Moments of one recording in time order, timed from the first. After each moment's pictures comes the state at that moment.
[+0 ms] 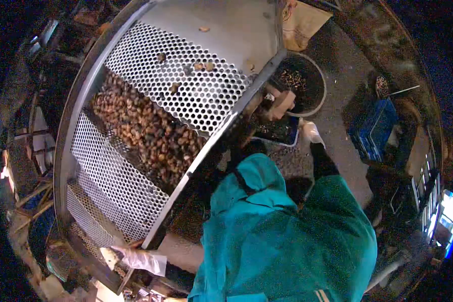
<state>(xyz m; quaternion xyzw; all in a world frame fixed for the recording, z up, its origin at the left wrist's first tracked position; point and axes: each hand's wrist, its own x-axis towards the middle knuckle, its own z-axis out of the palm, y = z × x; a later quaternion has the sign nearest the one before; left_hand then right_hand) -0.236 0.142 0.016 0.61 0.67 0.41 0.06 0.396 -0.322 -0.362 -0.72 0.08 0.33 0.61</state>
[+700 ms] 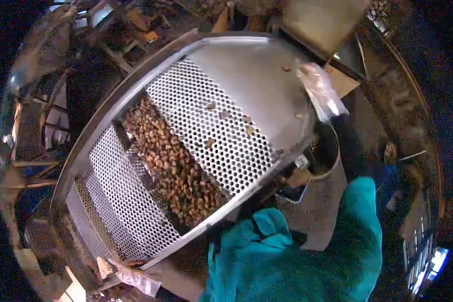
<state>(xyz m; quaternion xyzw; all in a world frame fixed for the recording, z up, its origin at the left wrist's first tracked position) -0.219 0.113 0.005 0.51 0.73 0.44 0.10 0.585 -0.014 -0.048 -0.81 -0.40 0.03 0.42</state>
